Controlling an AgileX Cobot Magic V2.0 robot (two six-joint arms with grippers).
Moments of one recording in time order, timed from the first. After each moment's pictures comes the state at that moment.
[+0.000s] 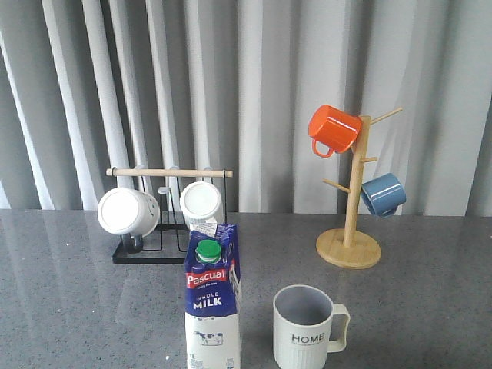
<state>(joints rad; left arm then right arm) 0.01 -0.01 0.02 0.06 0.04 -0.14 -0.20 0.82 -0.76 0.80 0.36 -0.93</state>
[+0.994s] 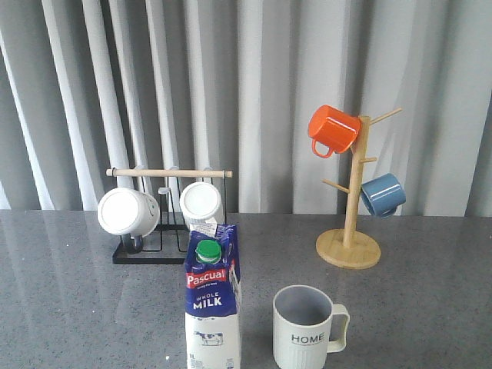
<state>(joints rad) 0.01 -0.01 0.02 0.06 0.04 -0.14 0.05 -0.01 -0.02 0.03 0.22 -0.03</state>
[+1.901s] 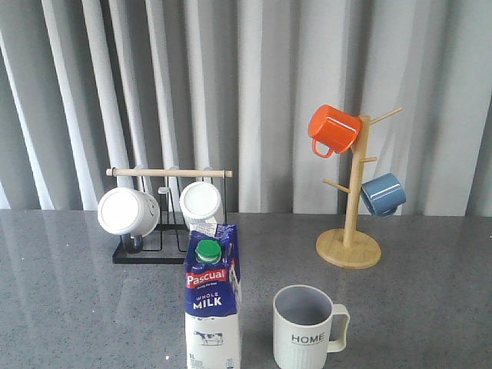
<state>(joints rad) 0.01 -0.01 0.02 0.06 0.04 -0.14 0.06 -0.01 0.03 -0.09 0.09 0.03</state>
